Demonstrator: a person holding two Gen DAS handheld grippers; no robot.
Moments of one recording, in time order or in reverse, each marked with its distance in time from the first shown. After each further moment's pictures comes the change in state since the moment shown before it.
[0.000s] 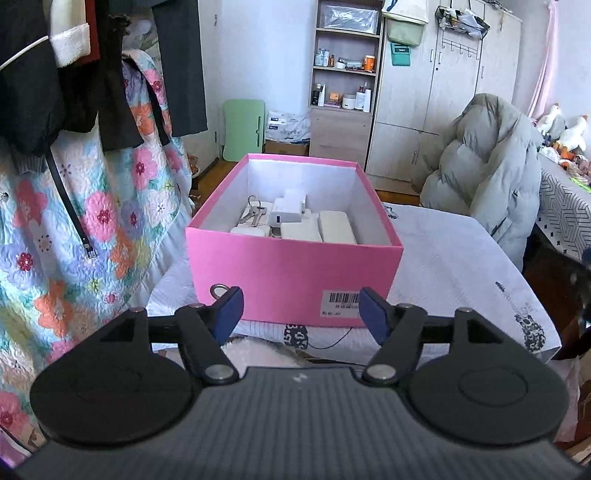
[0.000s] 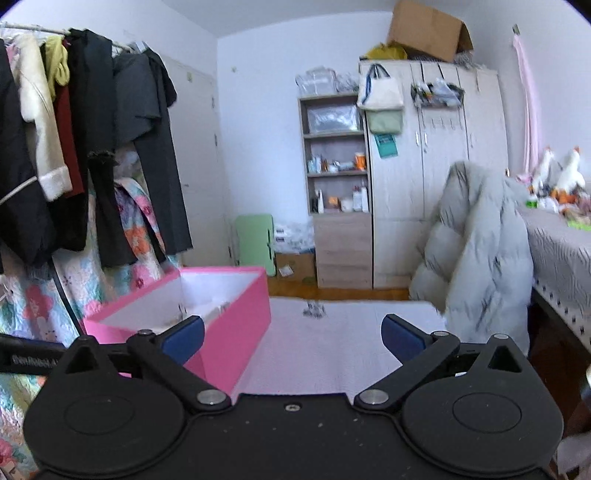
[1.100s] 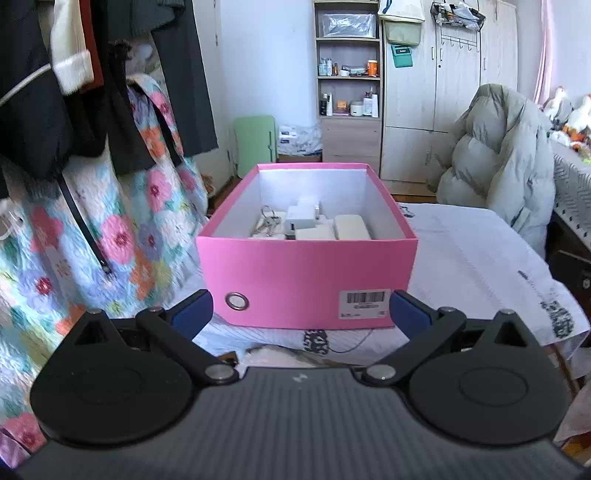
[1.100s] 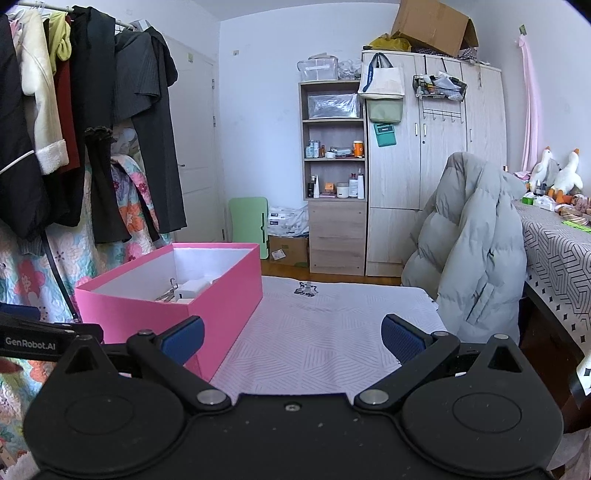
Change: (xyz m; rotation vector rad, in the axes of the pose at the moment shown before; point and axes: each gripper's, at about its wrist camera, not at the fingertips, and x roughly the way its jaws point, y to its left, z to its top) left arm 0.004 -0.011 -0.010 0.088 -0.048 0.084; right arm 0.001 0.001 -0.014 -0.046 0.040 -0.023
